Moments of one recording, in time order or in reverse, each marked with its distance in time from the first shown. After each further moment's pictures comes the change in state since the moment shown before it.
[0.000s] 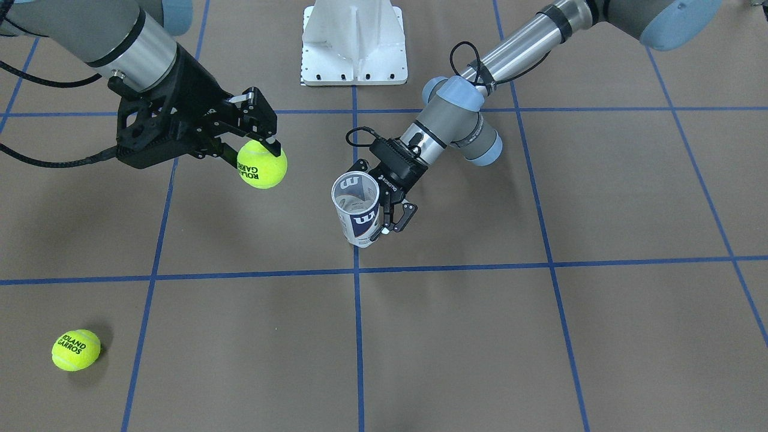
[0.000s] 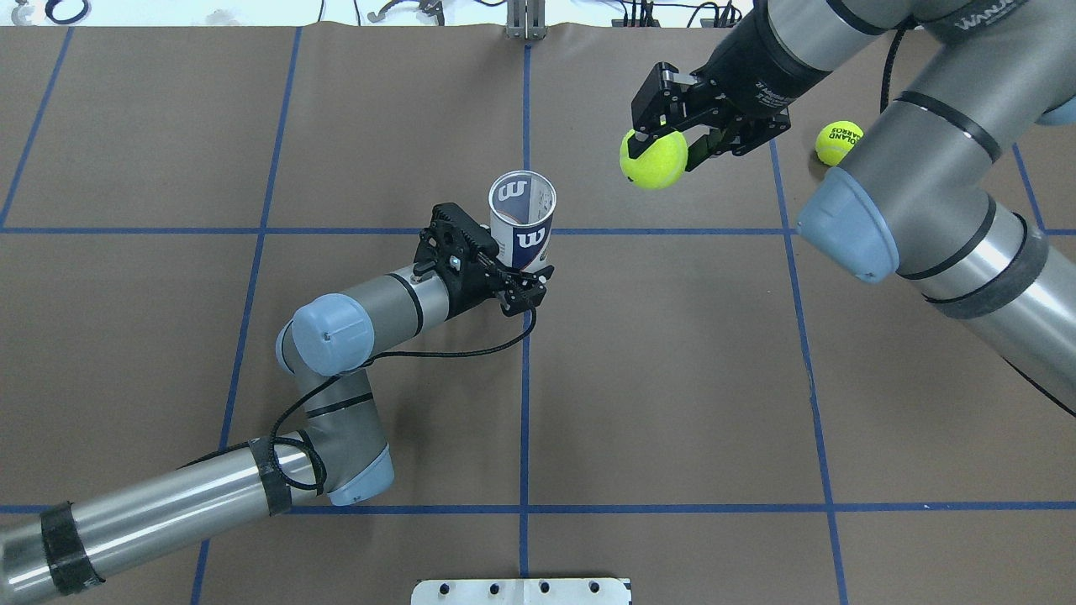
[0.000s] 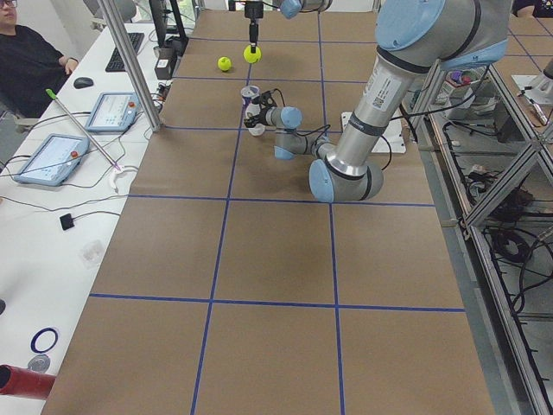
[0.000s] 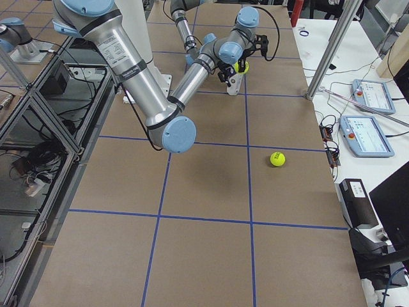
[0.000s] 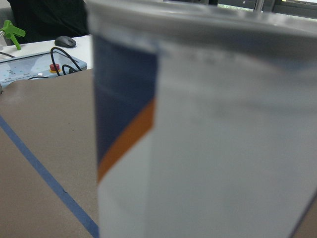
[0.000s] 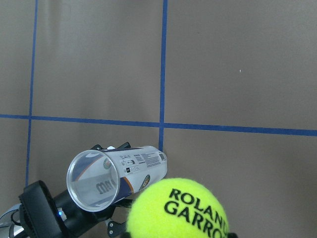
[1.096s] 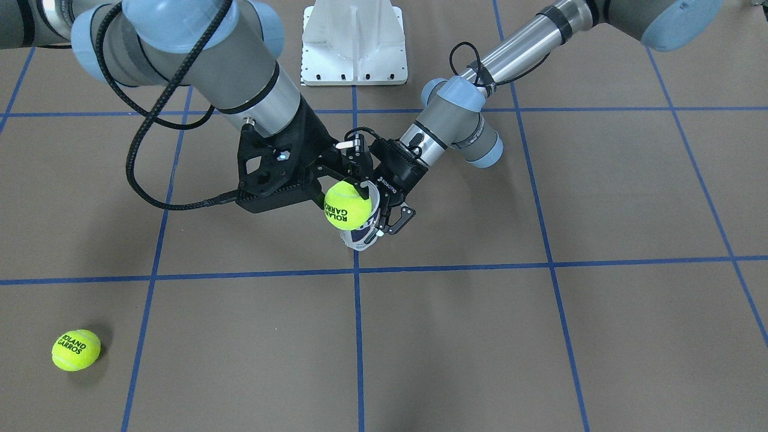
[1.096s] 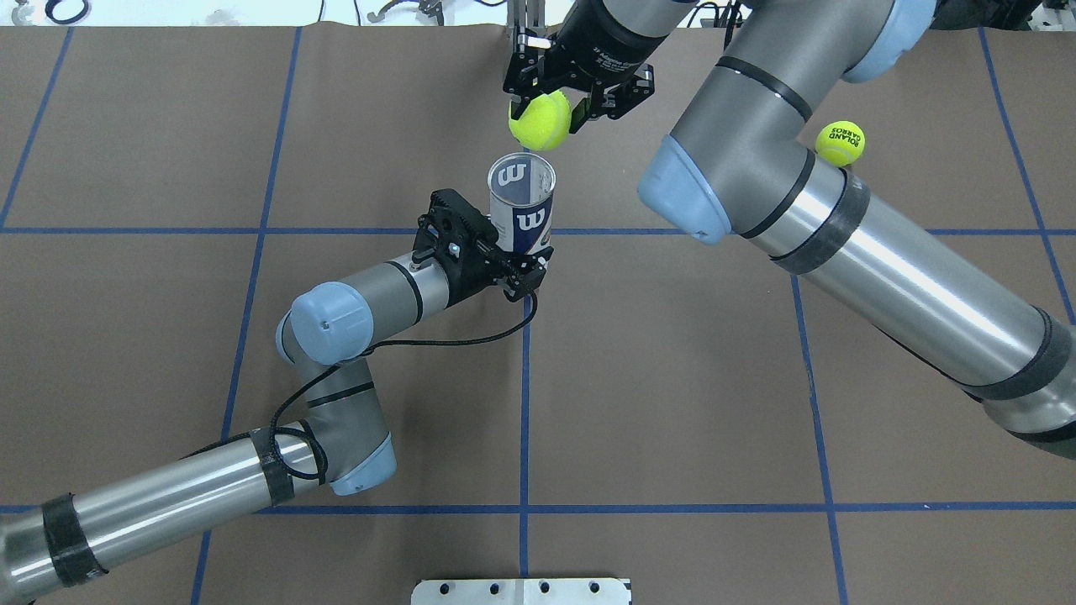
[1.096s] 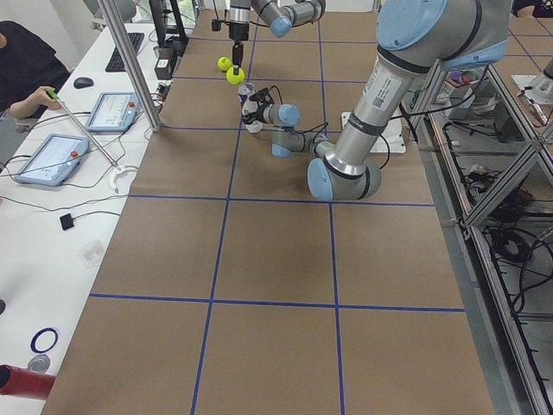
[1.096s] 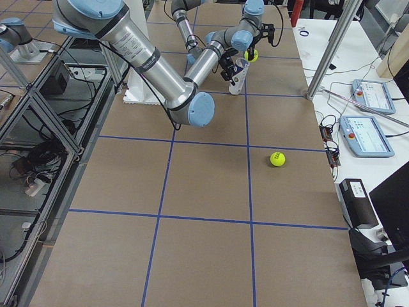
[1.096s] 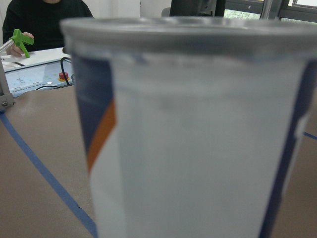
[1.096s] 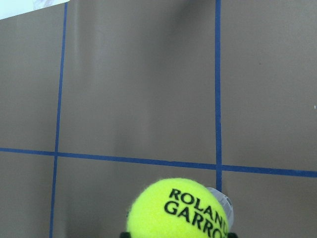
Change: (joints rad) left arm -0.013 -0.012 -0.004 0.000 -0.001 -0.001; right arm -0.094 0.238 -0.300 0.126 -0.153 0.089
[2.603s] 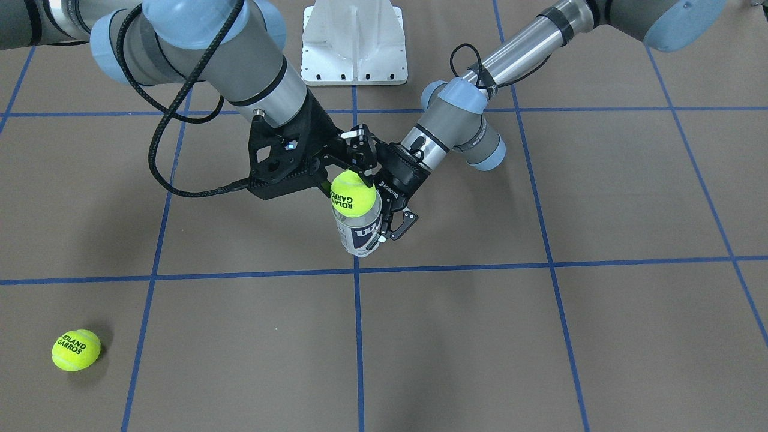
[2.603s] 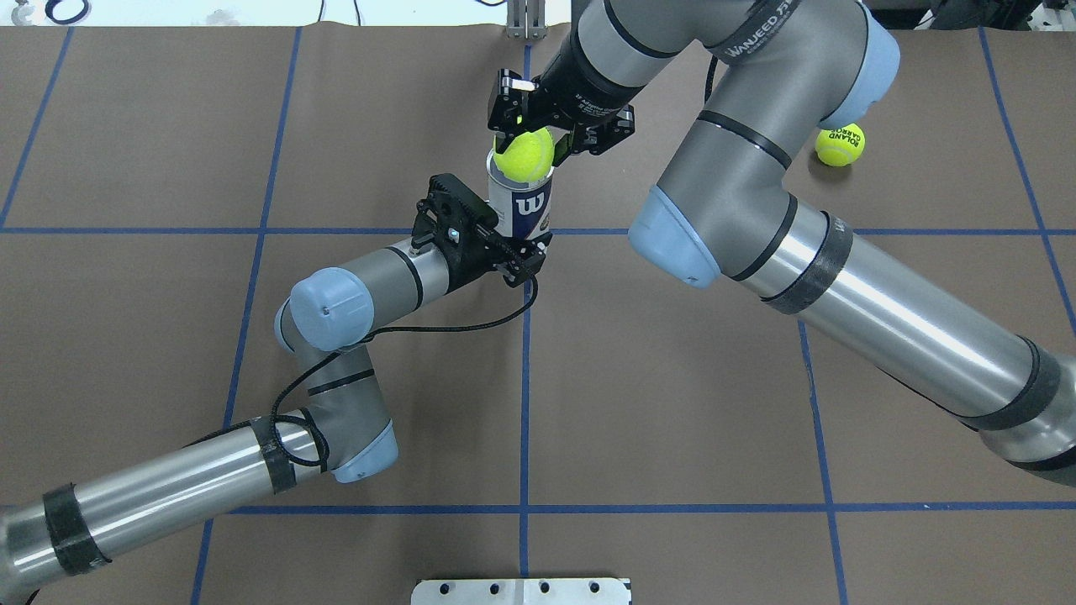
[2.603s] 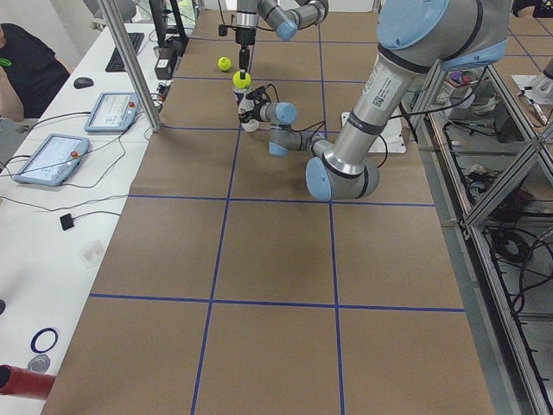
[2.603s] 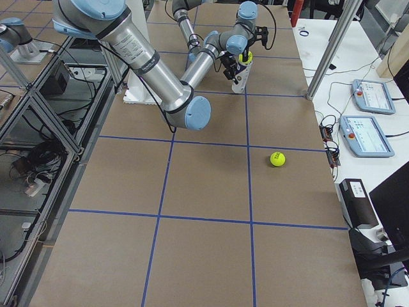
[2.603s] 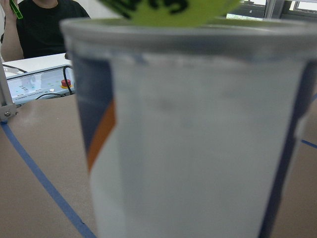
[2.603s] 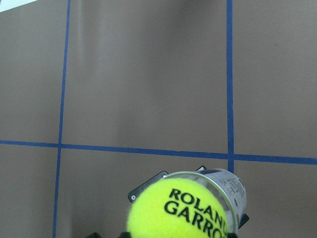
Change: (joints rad) left arm -0.021 -0.009 0.001 0.015 -0.001 0.000; right arm -0.031 -0.045 0.057 0.011 -0.007 0.019
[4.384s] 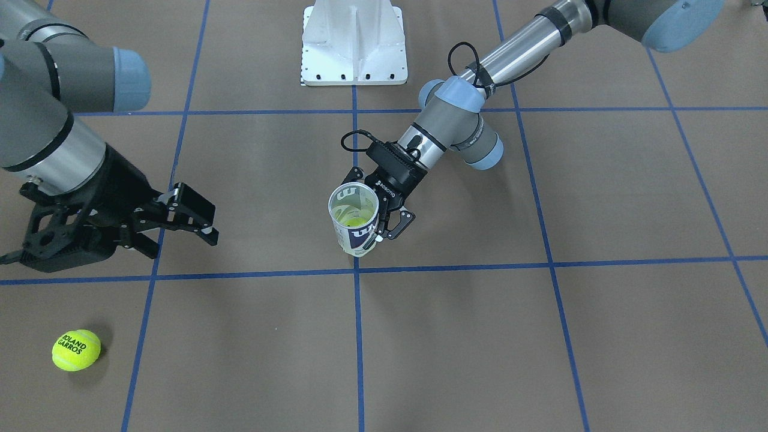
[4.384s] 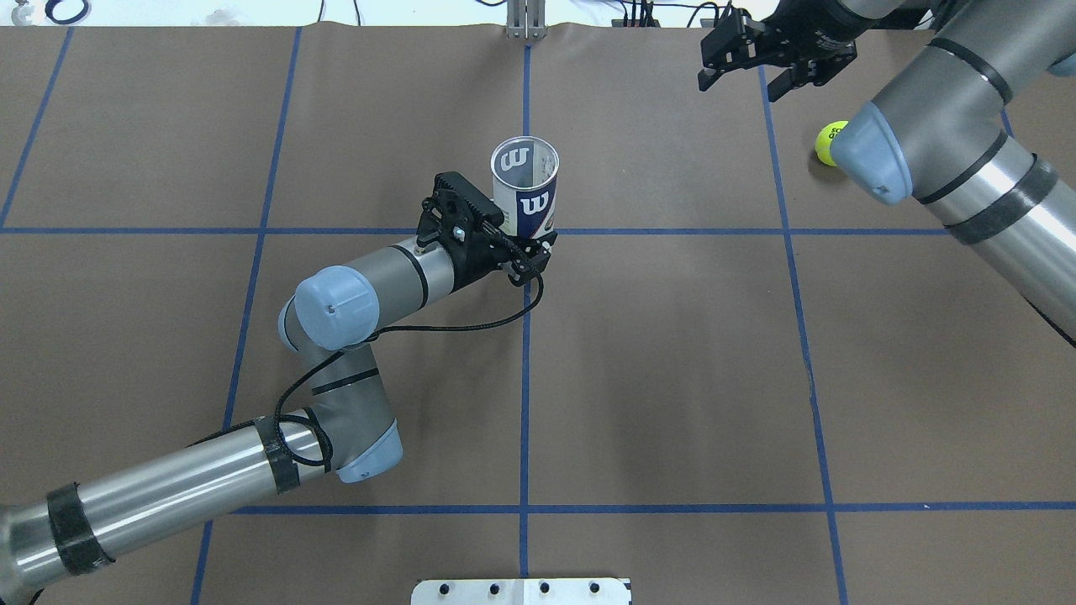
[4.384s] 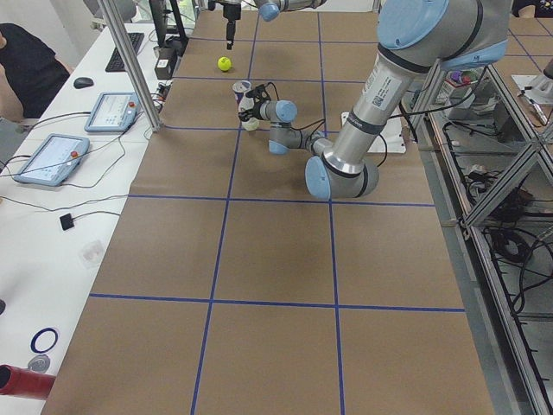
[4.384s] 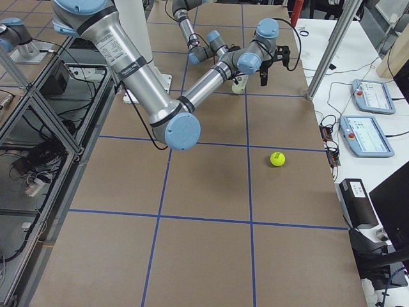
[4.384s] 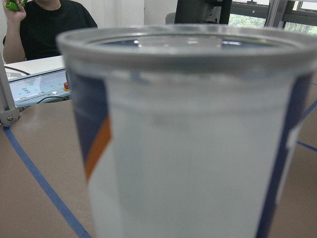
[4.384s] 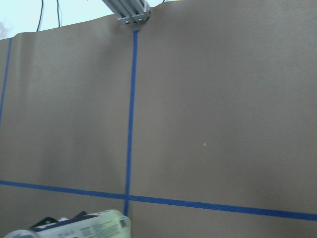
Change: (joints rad) left arm 0.002 -0.008 -0.005 0.014 -0.001 -0.002; right arm 0.272 -0.260 0.008 -0.008 0.109 -0.372
